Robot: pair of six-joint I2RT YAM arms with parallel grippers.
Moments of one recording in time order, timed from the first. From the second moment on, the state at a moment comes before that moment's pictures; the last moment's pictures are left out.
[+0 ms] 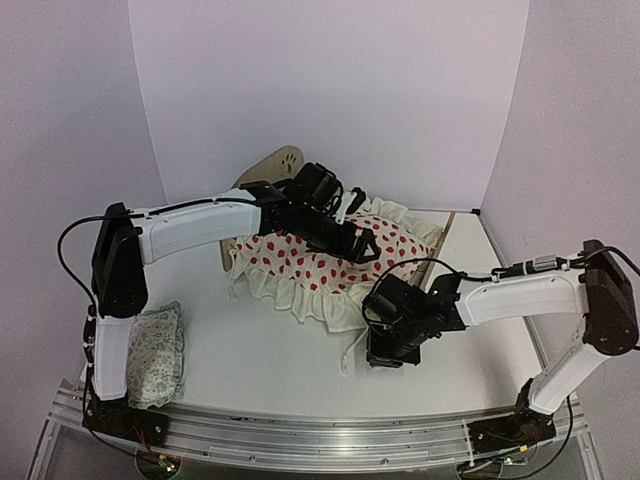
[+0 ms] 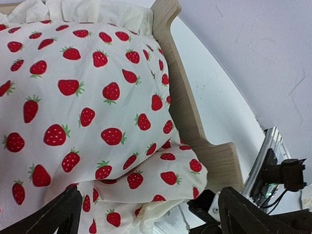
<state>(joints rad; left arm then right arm) -0.92 2.06 1.92 -0.54 0.22 -0.39 1.02 1.59 0.94 -0.57 -0.05 1.07</state>
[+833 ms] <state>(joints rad) -1.02 1.83 1.40 -0.74 0.34 -0.47 1.02 1.40 0.69 -0.44 -0.22 0.90</state>
